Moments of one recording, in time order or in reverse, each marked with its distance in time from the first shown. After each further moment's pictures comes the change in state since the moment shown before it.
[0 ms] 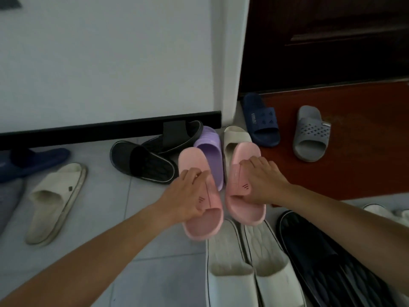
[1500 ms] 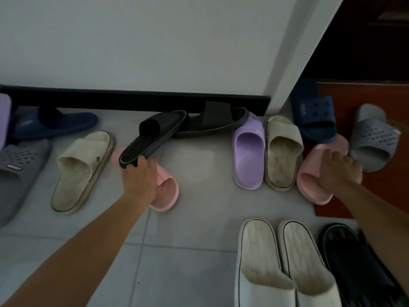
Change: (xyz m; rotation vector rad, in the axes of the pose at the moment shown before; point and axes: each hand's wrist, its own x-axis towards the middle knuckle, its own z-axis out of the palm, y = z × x) left_hand -0.067 -0.168 0.060 0.234 -0.071 -0.753; right_hand 0.057 0.057 0.041 -0.223 -0.103 0.539
